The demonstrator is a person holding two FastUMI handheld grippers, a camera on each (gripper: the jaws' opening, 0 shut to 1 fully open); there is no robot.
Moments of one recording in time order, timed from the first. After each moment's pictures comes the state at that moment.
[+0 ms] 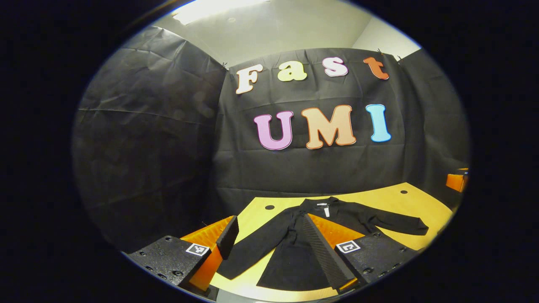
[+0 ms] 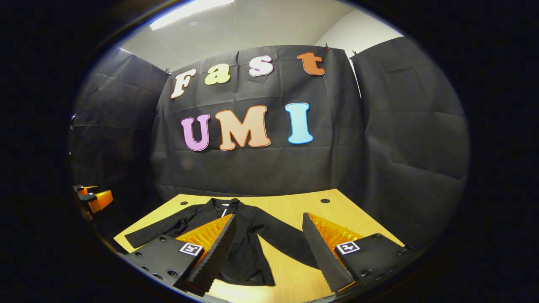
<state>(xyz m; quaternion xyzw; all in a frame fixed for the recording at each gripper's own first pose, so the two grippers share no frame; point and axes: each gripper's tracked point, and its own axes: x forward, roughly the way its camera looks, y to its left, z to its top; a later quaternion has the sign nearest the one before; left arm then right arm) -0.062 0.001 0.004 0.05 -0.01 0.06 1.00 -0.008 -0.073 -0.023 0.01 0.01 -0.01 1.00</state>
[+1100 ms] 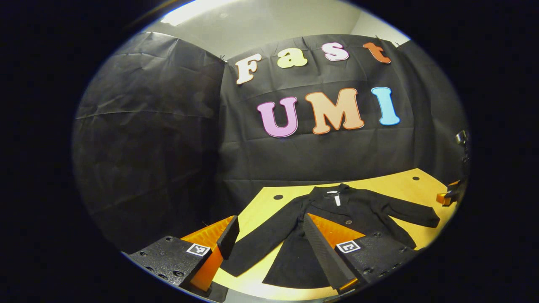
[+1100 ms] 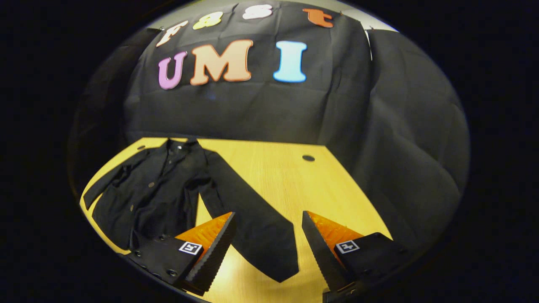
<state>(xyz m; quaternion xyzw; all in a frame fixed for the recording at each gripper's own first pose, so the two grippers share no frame) -0.041 -0.003 -0.024 0.08 0.04 0.09 0.99 0.150 -0.200 -0.188 -0.05 0.23 -0.06 0.97</state>
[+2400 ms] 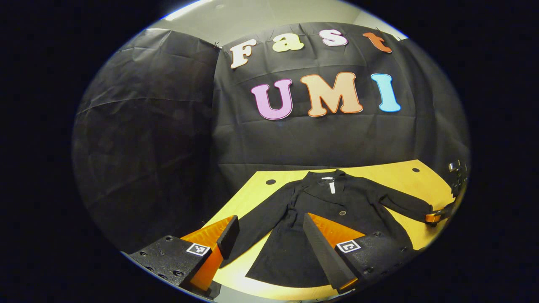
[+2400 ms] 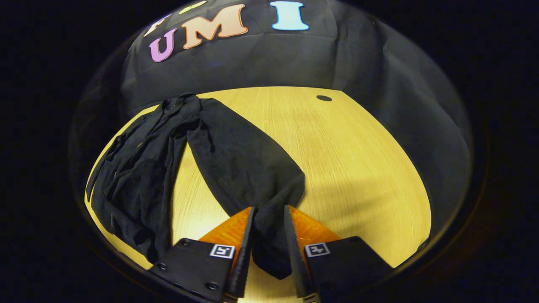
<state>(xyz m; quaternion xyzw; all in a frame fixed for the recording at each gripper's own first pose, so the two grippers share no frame) -0.016 -0.025 -0.061 0.07 0.09 0.09 0.99 0.174 -0.181 -0.279 -0.01 0.34 -0.02 0.94</state>
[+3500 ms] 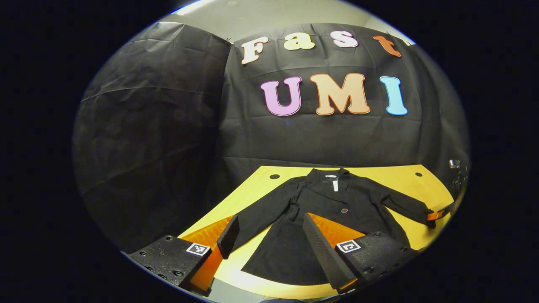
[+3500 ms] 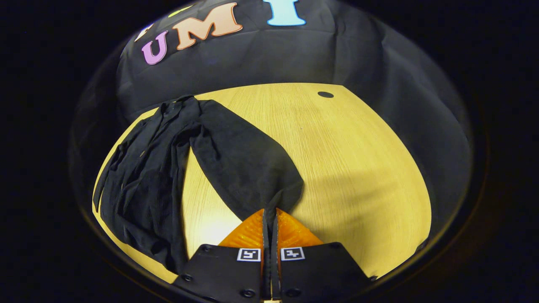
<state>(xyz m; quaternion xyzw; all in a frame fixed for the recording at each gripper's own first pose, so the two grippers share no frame) -0.031 -0.010 -0.086 0.05 0.09 0.11 0.99 0.173 -0.167 -0.258 0.01 0.37 -0.03 0.93</state>
